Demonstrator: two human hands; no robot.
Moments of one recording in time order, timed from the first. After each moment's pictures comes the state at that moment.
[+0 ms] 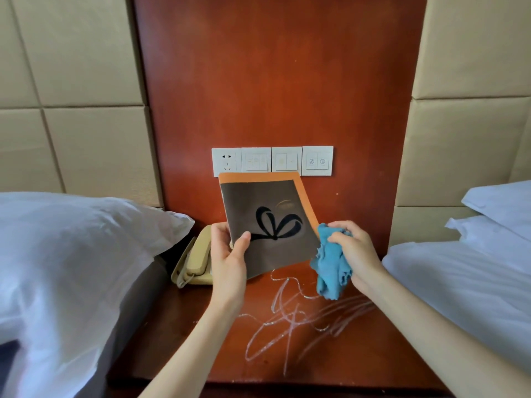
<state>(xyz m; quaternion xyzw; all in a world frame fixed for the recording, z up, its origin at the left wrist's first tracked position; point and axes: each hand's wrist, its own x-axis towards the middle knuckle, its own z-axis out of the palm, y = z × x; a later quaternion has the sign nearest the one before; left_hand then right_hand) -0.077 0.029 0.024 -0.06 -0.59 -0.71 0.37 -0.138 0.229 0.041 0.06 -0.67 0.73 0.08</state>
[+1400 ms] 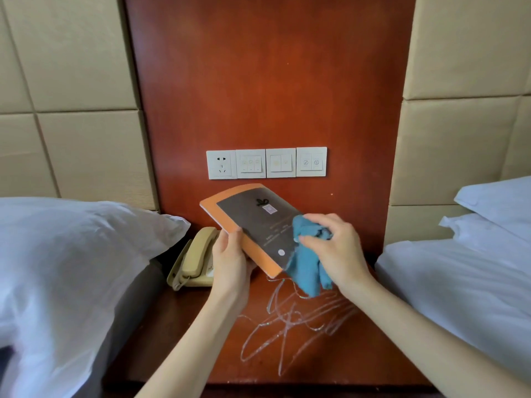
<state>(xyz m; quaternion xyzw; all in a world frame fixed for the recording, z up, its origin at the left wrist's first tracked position) -0.077 0.048 0.041 -0.05 -0.51 -0.81 0.27 -0.099 0.210 0.058 0.21 -0.74 0.59 0.24</state>
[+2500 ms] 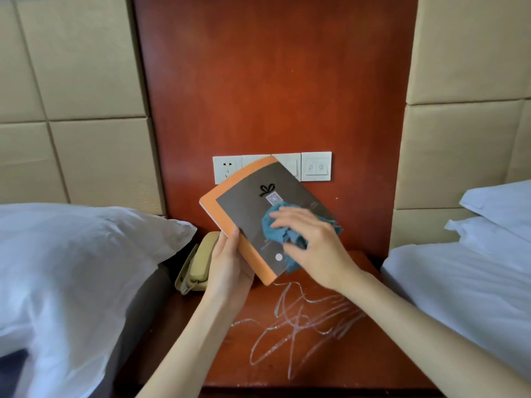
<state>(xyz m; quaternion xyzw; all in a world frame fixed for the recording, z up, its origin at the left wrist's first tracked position) -0.063 0.029 0.048 -0.11 -0.43 -0.88 0.18 -0.089 0.186 0.077 0.43 -0.76 0.36 0.32</state>
